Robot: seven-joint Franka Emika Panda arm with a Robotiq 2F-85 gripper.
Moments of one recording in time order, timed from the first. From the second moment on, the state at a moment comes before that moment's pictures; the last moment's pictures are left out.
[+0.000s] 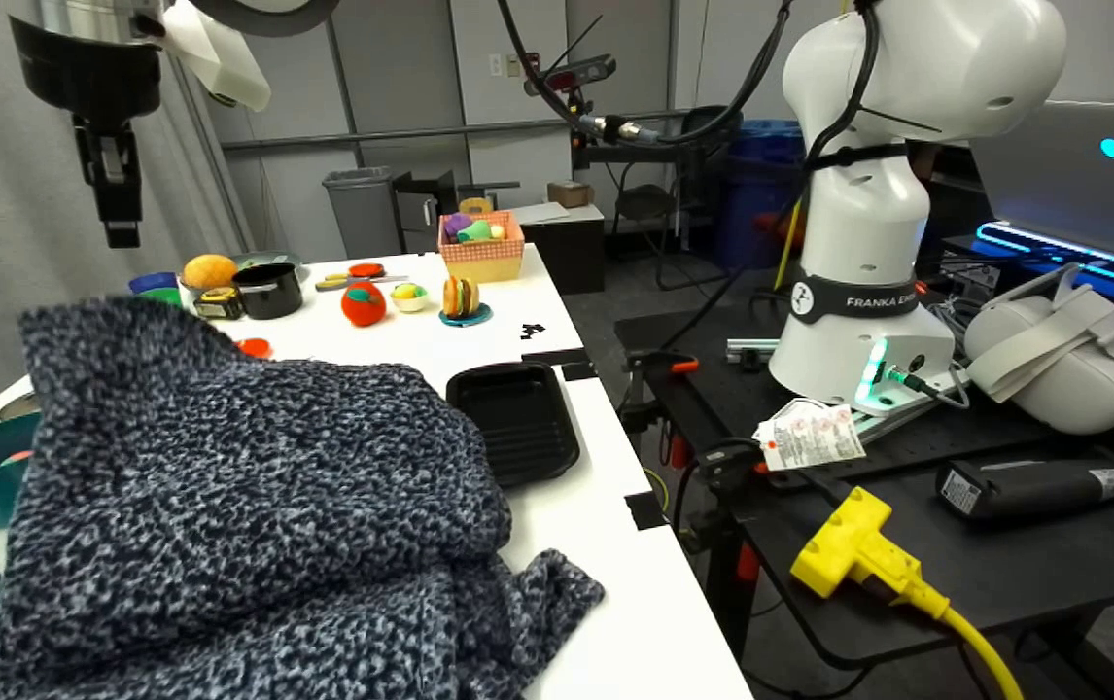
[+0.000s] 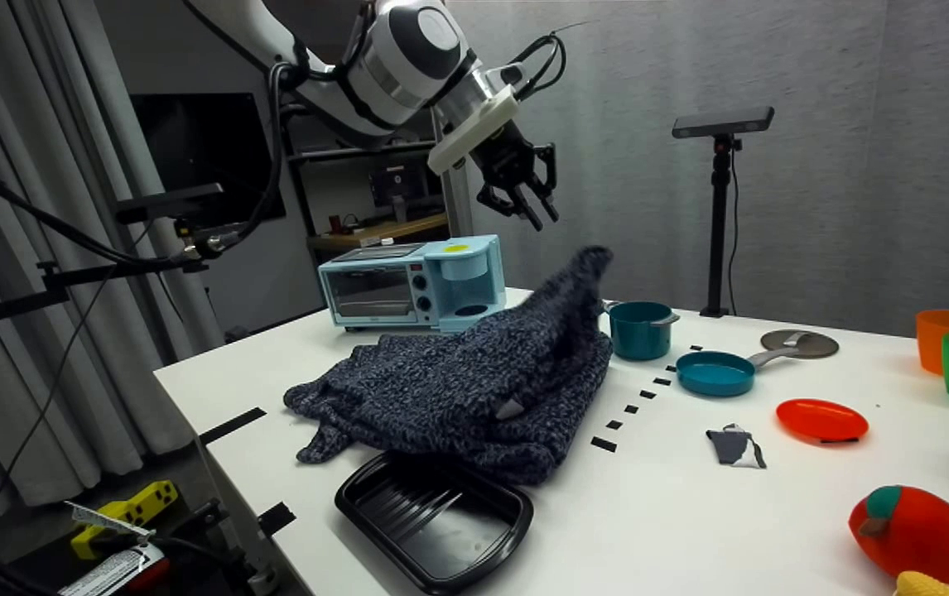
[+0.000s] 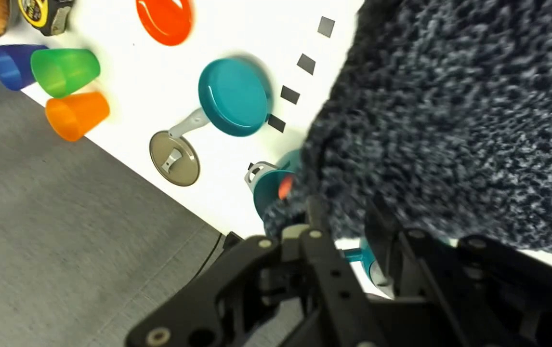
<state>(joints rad) 0.07 0.29 -0.08 -1.86 -0.49 2.51 -0.13</state>
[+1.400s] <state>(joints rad) 0.22 0.21 0.21 -2.19 -0.17 2.64 0.06</state>
